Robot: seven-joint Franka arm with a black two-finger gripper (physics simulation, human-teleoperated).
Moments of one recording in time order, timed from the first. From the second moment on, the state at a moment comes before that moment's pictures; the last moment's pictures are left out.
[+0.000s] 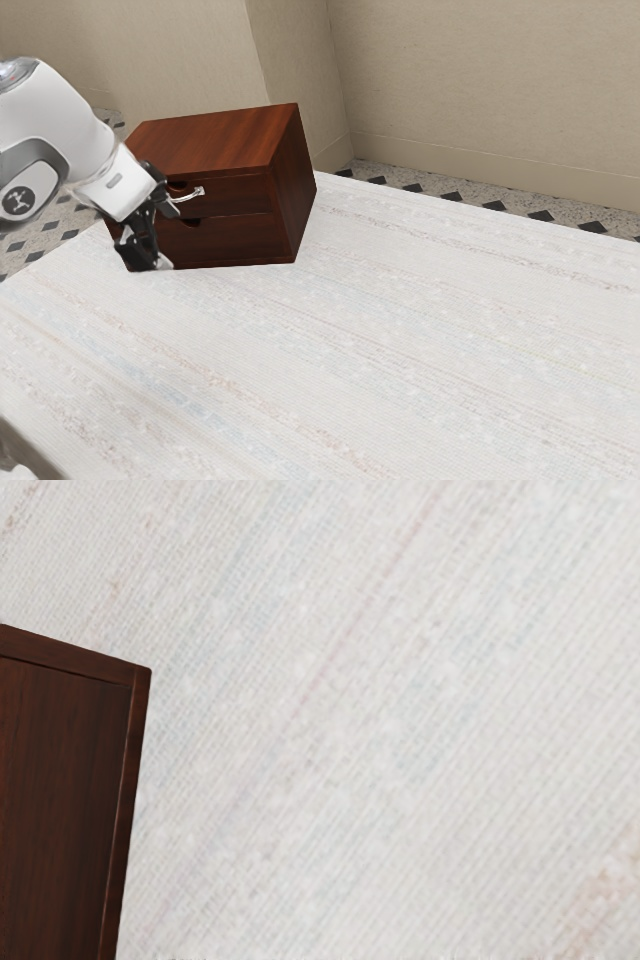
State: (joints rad) arm -0.96 -0.54 1.04 -1.96 0.62 2.04 0.88
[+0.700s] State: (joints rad) arm -1.59 -0.56 1.77 -1.60 0.68 2.12 1.02
